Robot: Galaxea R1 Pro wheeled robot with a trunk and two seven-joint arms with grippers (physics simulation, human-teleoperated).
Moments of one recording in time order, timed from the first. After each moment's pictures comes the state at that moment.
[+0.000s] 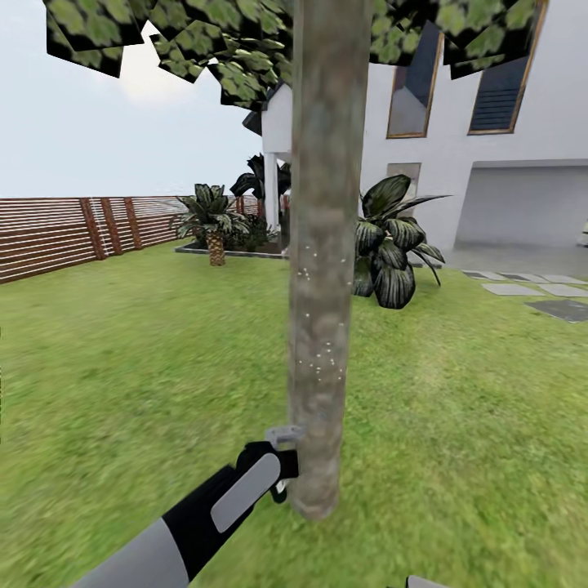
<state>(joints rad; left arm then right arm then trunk) -0.63 -0.06 -0.82 -1.04 1.18 0.55 0.88 -0.14 0.10 0.05 -0.52 -0.07 -0.35 -0.37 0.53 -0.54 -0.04</state>
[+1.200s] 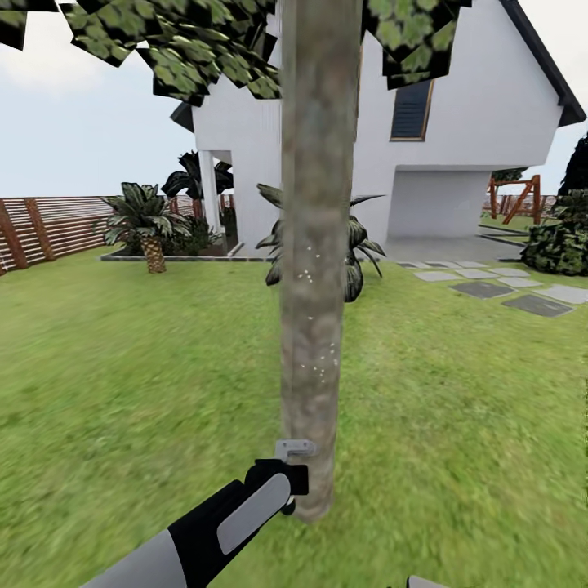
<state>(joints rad) -0.61 -0.06 -0.93 -1.04 1.18 0.52 0.84 -0.14 0.10 0.05 -0.52 -0.07 -0.35 -0.38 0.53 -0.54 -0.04</state>
